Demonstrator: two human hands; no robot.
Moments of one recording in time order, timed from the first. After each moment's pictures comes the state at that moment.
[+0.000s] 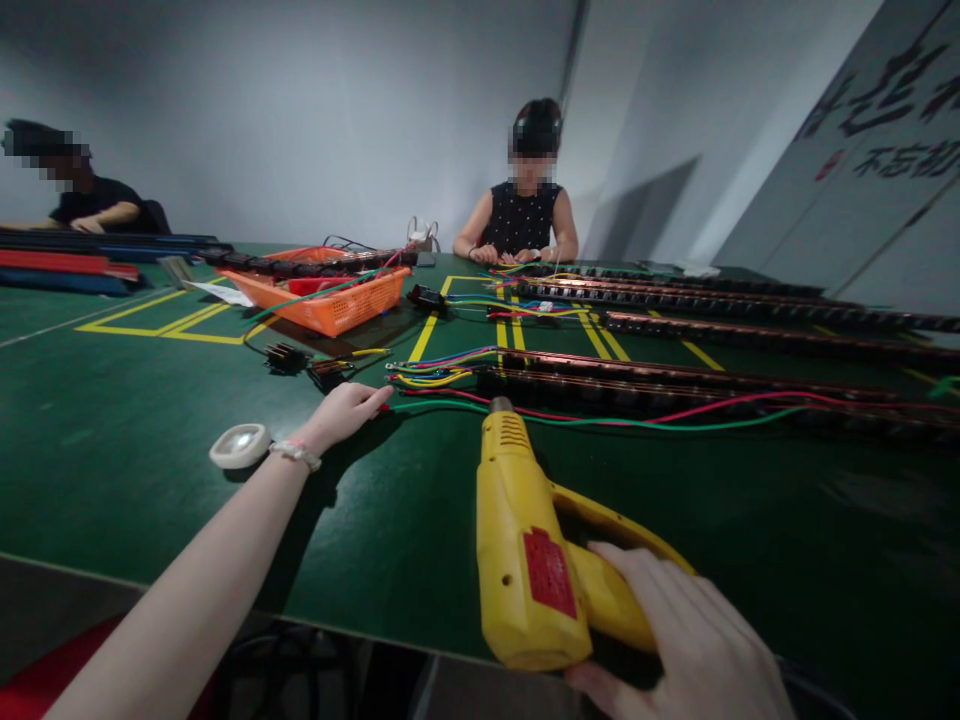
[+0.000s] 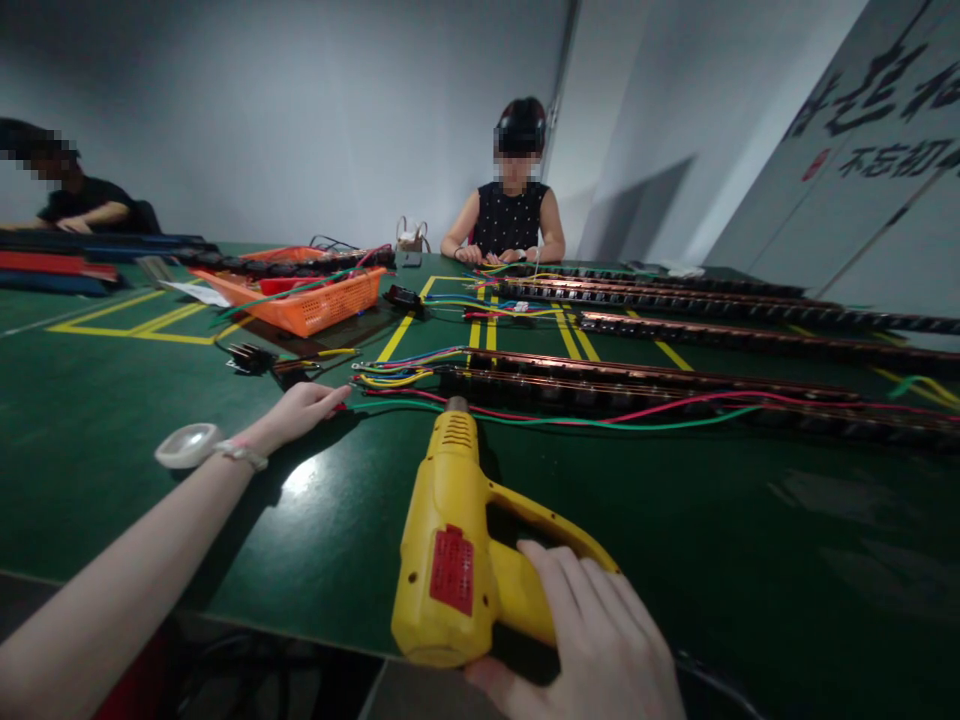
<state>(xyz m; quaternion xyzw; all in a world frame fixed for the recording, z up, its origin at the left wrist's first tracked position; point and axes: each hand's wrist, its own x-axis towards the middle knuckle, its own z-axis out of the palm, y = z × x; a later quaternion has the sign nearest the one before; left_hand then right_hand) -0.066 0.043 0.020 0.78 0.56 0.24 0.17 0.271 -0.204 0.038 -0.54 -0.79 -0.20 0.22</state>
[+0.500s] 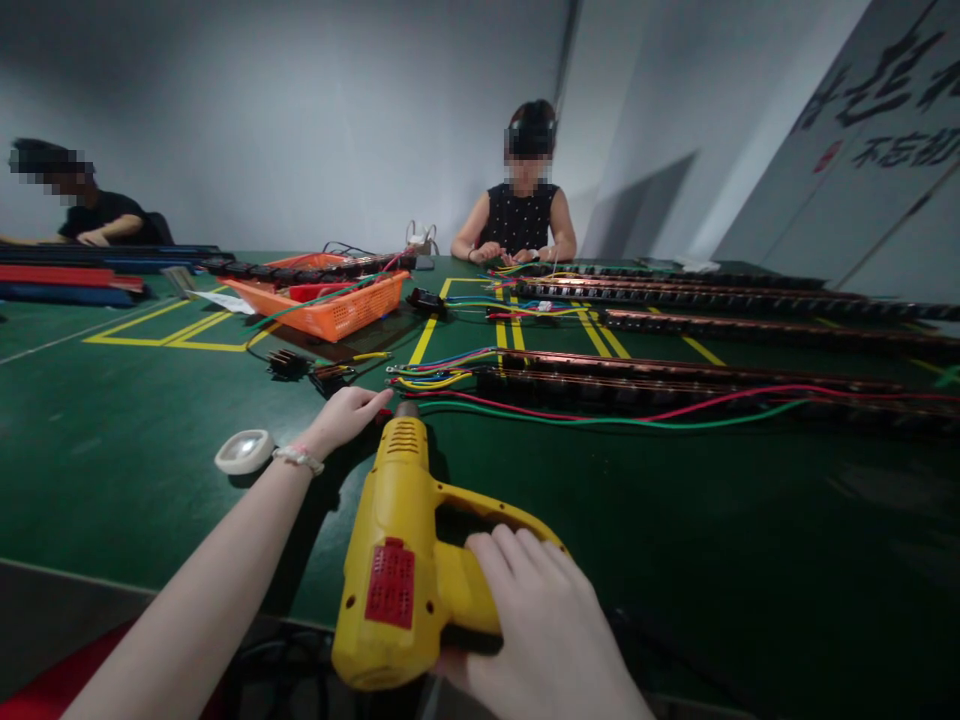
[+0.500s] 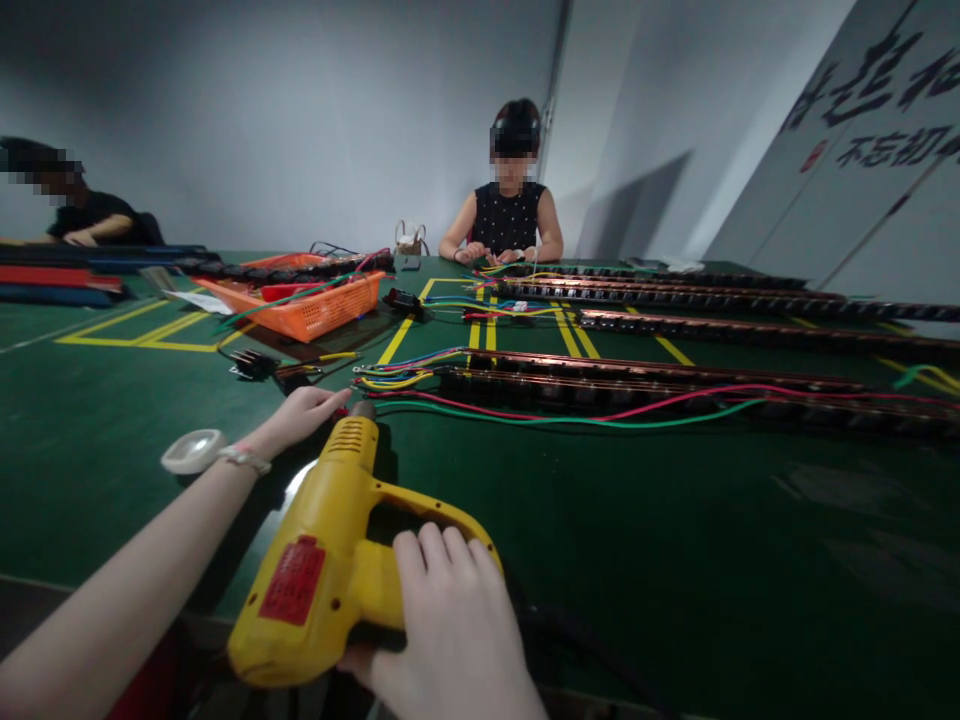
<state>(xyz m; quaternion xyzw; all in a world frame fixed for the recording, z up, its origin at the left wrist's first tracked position) -0.066 0.044 0.019 0.78 0.56 0.24 0.15 0.176 -0.181 0.046 -0.59 -0.78 0.07 0.20</state>
